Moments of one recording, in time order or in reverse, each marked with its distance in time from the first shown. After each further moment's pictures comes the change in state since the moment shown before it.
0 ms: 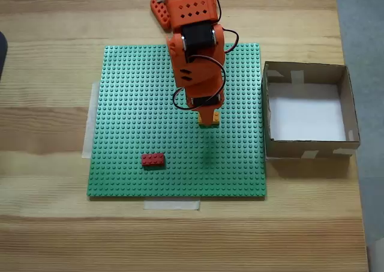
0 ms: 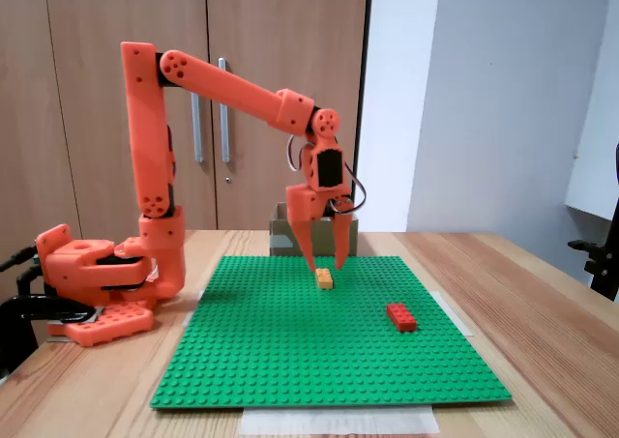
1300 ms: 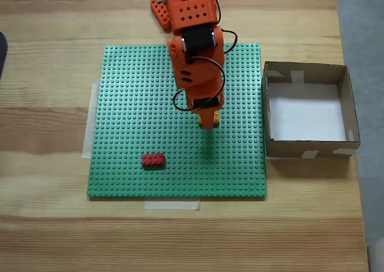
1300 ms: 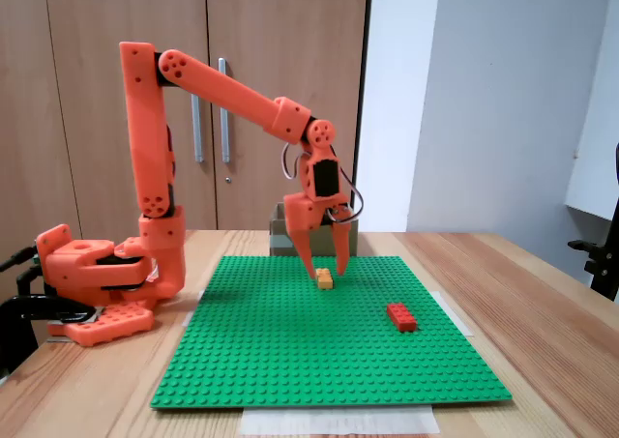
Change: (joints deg) arm -0.1 0.4 5.2 -6.4 -0.1
